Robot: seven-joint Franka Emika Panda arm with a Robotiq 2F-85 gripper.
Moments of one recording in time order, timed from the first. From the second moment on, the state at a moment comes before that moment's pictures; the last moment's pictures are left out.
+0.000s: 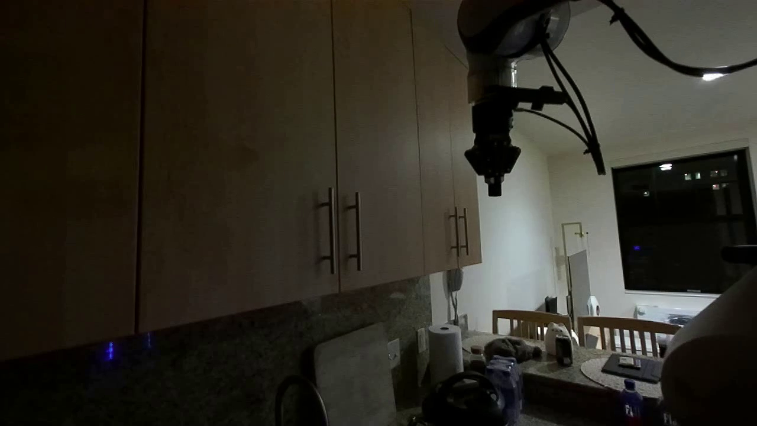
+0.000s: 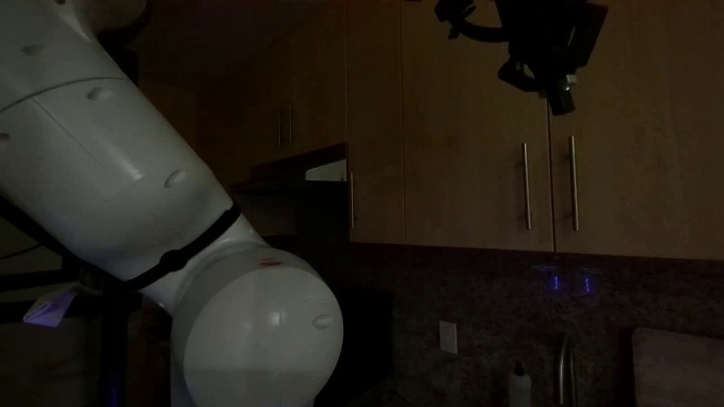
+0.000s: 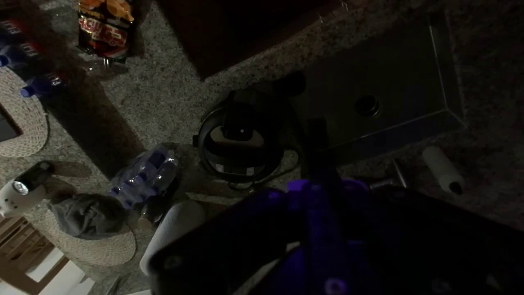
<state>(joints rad) -0.14 -0.70 -0.14 -2.04 -0.22 1.52 0.00</state>
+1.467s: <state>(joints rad) -0.10 -0.60 -0.18 -1.97 -0.14 1.53 -0.02</state>
